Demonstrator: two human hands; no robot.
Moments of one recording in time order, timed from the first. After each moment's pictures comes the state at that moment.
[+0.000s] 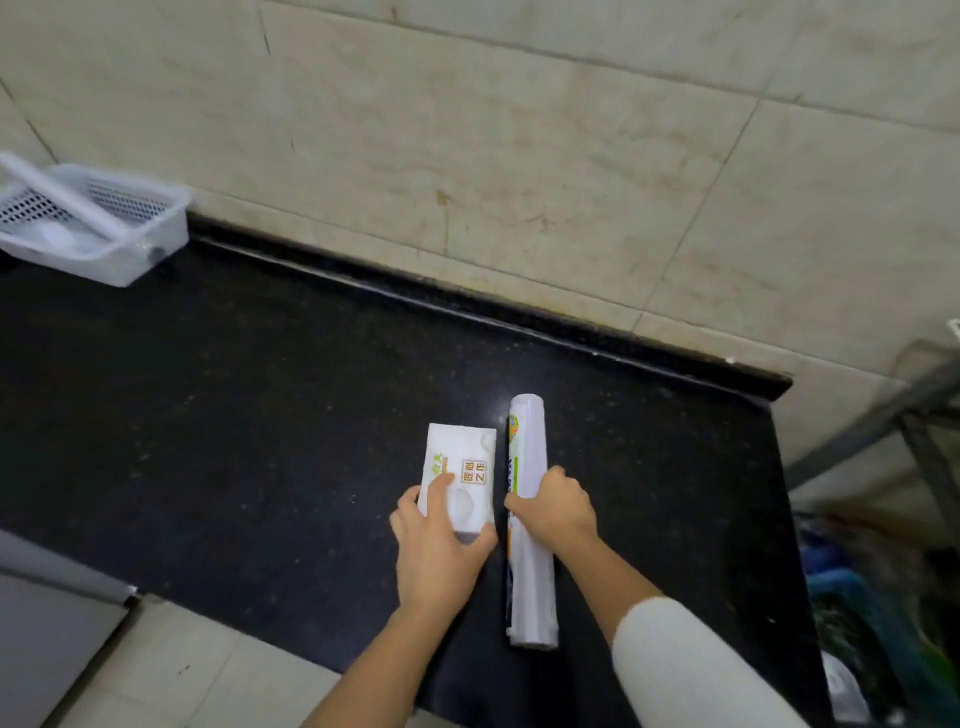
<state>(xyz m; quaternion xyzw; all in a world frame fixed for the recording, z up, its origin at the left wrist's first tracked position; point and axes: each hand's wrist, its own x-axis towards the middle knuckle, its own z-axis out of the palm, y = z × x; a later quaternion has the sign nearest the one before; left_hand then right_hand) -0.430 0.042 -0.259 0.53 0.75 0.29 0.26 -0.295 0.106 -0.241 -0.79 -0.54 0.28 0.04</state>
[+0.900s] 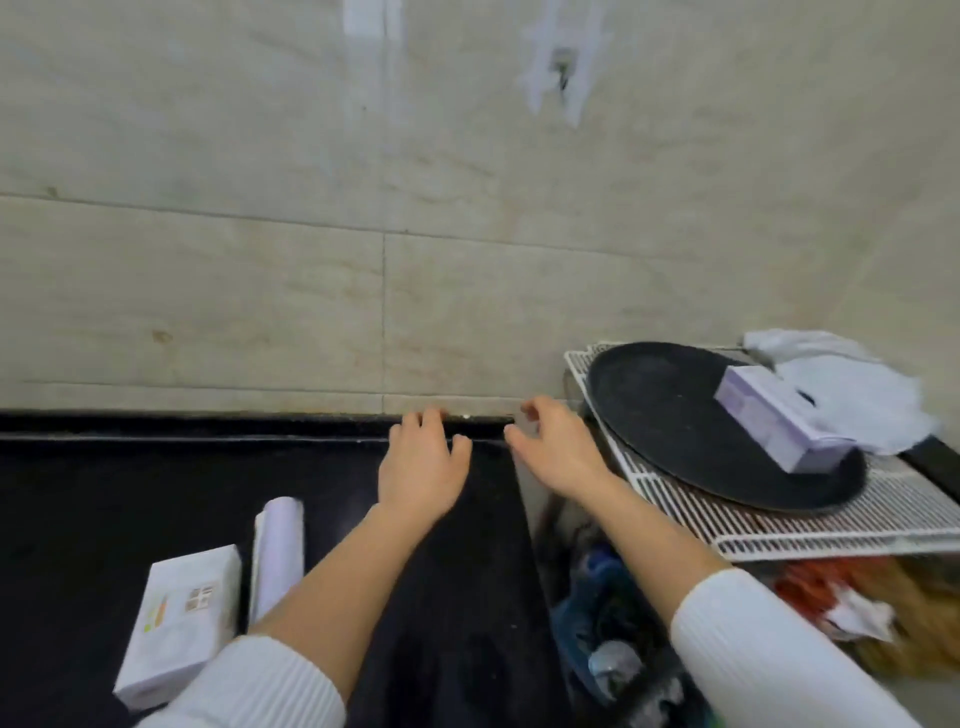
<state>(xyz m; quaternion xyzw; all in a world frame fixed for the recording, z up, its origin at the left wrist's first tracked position) -0.191 0.092 -0.081 0.75 0.55 0.31 0.21 -0.030 0.055 -0.054 -0.76 -0.57 0.10 0.29</state>
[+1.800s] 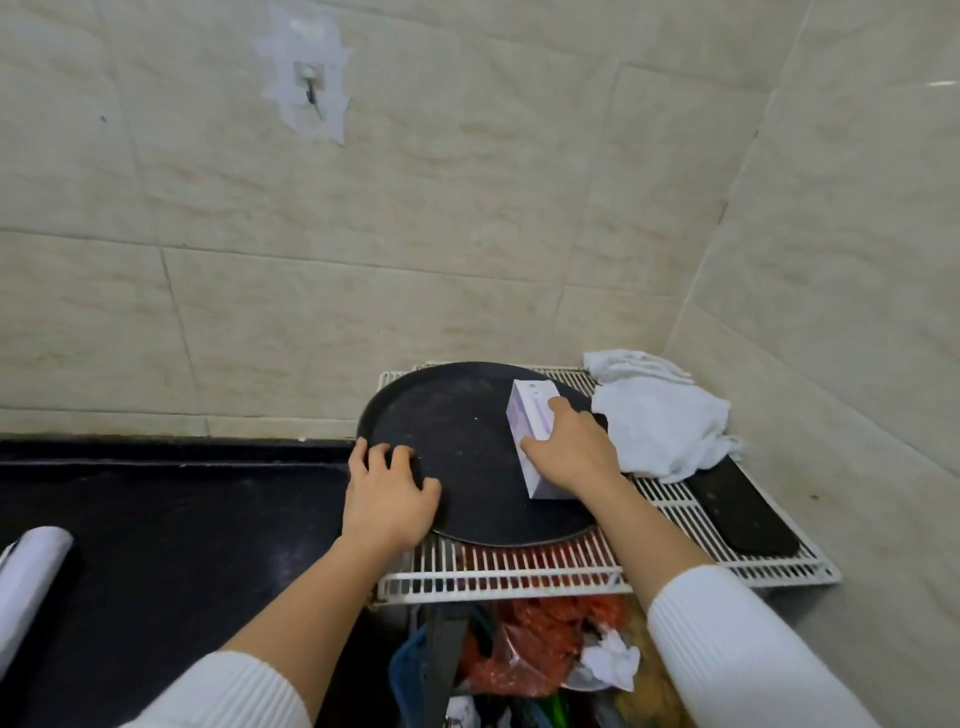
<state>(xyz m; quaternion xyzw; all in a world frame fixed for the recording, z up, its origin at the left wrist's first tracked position) 0.082 0.027 -0.100 0.75 0.58 0.24 0.18 0.281 -0.032 -0.012 -0.84 -0.50 0.05 0.19</state>
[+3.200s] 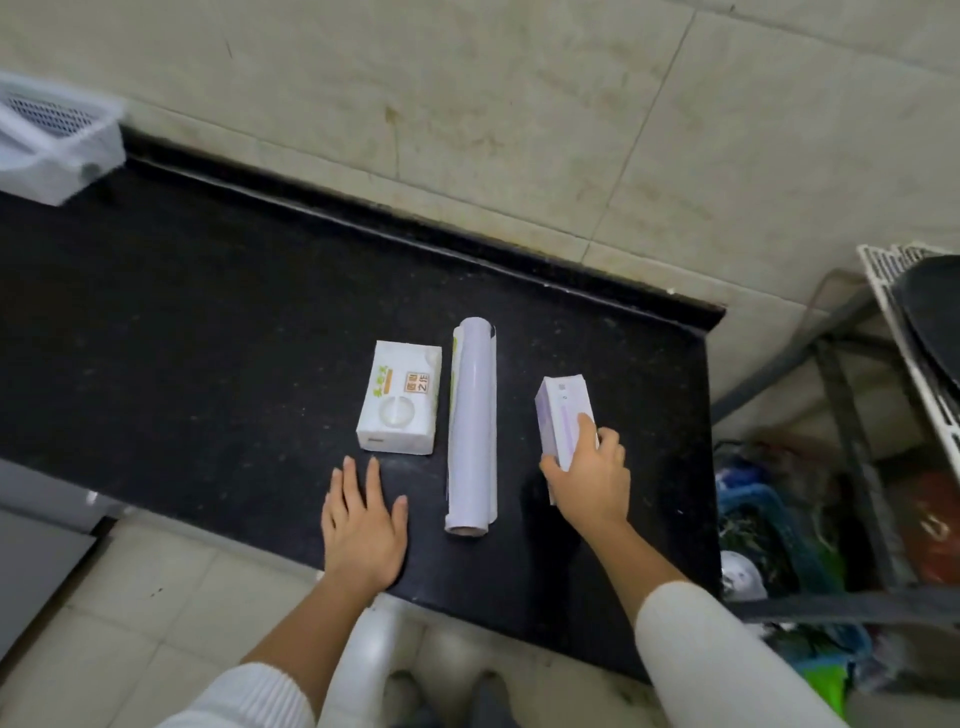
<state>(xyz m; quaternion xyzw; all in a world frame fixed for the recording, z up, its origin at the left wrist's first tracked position) -0.433 -0.033 -0.328 0.58 0.78 0.10 0.20 -0.194 0.017 -0.243 -0.81 -0.56 0.14 0.10</state>
